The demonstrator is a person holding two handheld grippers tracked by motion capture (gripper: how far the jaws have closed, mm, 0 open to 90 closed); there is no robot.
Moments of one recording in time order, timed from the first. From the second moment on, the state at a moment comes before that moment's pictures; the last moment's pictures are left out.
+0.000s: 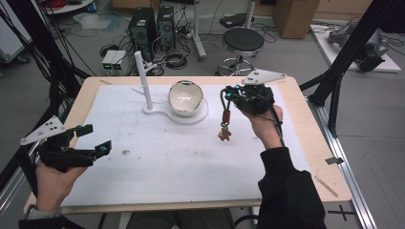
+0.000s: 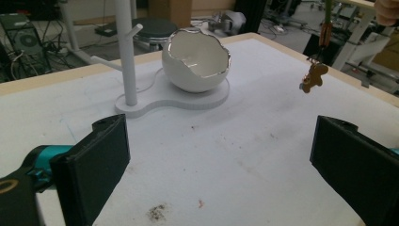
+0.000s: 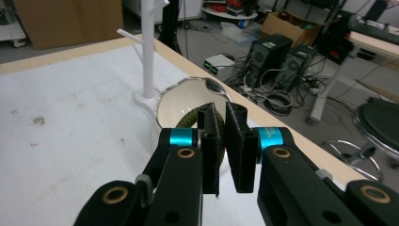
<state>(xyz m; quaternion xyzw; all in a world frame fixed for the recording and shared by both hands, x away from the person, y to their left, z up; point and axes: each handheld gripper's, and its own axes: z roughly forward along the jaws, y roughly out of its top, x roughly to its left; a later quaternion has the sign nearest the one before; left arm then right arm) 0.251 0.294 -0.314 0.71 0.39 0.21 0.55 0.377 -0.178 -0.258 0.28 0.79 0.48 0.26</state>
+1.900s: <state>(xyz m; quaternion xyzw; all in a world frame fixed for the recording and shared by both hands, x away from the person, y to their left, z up) 0.161 0.345 -0.332 0.69 0.45 0.24 0.52 0.467 0.084 -0.282 0.26 0.84 0.42 0.23</state>
